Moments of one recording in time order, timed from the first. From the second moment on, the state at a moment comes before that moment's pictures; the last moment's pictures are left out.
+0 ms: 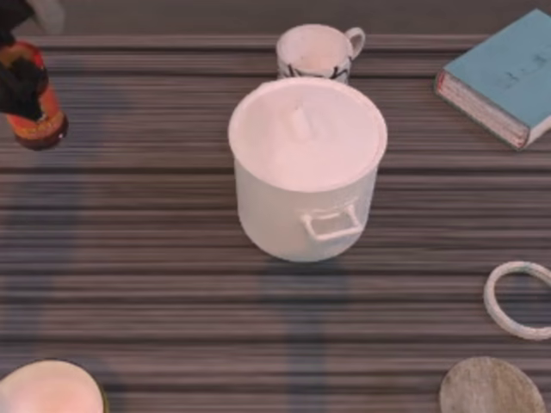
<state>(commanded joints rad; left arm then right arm) 0.06 2.23 2.10 -1.31 0.17 0.93 0.00 0.00 0.00 0.00 0.00 0.00</state>
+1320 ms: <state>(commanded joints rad) -0.18 2.02 1.75 -1.12 0.01 0.13 0.00 0.00 0.00 0.00 0.00 0.00</state>
